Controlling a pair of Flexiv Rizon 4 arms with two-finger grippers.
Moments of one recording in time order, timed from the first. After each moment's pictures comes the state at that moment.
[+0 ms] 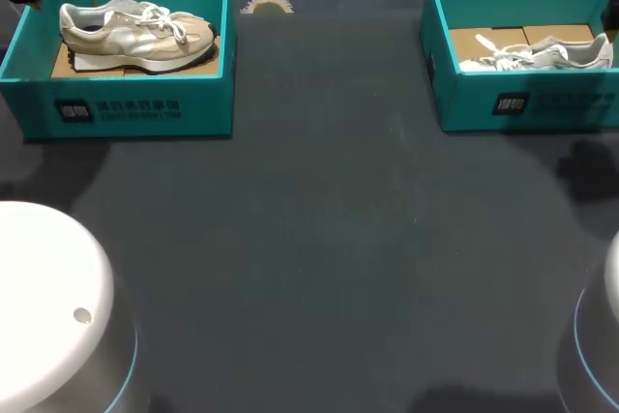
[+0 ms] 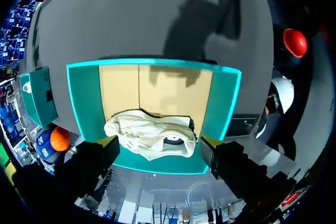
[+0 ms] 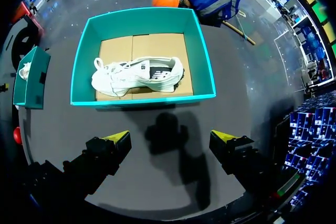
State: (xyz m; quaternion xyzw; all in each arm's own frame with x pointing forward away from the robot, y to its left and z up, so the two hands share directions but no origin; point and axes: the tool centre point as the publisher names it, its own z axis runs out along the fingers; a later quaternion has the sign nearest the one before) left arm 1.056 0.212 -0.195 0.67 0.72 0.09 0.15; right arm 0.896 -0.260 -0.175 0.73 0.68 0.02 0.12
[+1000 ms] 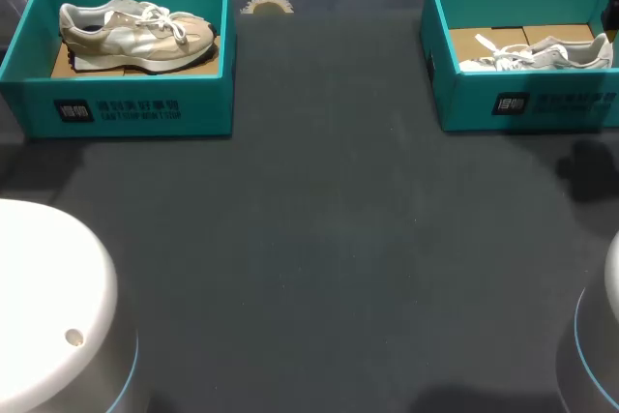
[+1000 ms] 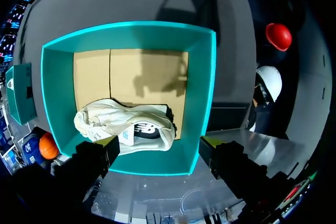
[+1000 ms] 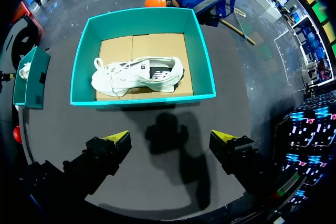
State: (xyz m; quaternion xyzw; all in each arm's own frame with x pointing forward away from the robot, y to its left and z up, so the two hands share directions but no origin) left arm 1.119 0.262 -0.225 0.67 0.73 0.10 0.07; right arm 0.896 -0.260 -0.175 0.73 0.68 0.02 0.12
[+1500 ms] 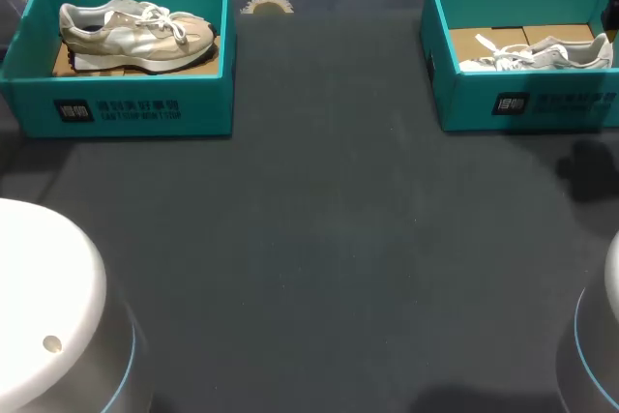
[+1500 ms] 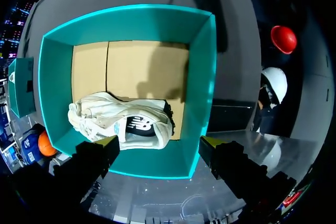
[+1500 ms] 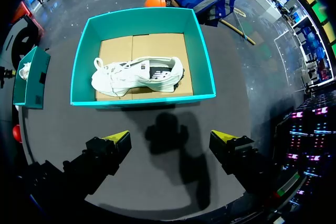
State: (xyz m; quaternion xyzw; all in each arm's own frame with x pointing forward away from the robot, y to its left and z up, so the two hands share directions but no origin) left arm 1.145 0.274 -0.245 0.67 0.73 0.07 0.07; right arm 0.896 -0.260 -0.175 0.73 0.68 0.02 0.12
